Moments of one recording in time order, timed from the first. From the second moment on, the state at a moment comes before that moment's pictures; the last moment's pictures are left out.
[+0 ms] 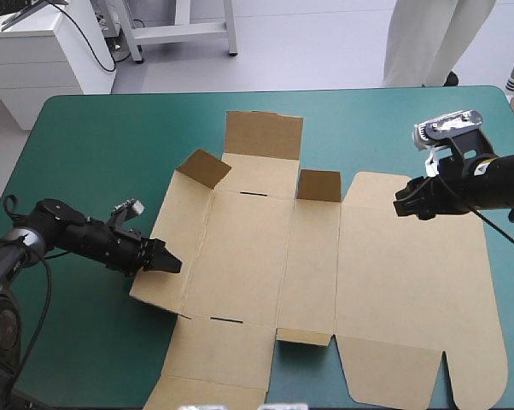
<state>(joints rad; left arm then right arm) 0.14 1.62 -0.91 -0.85 1.19 0.71 0.06 1.21 -1.43 0.29 1.25 -0.38</state>
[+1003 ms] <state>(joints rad) -0.08 1.71 -1.45 -0.41 1.16 0.80 0.06 1.21 -1.43 0.30 1.25 -0.39</state>
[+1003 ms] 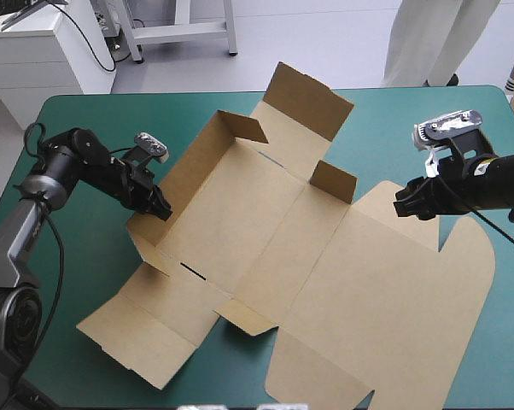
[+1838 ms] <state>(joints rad) -0.51 1.93 -1.96 0.09 0.81 1.09 0.06 1.21 -1.43 0.33 1.13 -0.31</state>
